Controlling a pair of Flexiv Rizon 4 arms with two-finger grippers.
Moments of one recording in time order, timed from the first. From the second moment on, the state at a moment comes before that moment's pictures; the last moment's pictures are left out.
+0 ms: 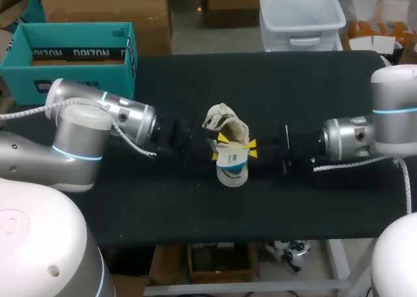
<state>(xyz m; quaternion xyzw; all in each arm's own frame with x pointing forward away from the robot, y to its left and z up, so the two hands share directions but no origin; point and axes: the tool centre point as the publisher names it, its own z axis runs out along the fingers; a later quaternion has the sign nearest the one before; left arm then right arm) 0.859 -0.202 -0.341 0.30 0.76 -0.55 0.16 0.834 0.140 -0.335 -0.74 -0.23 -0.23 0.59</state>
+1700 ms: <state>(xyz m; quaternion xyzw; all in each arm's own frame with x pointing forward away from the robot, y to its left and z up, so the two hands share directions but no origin) 0.874 -0.204 -0.348 0.30 0.77 -0.54 0.17 0.838 0.143 -0.338 -0.76 -0.23 -0.21 0.58</state>
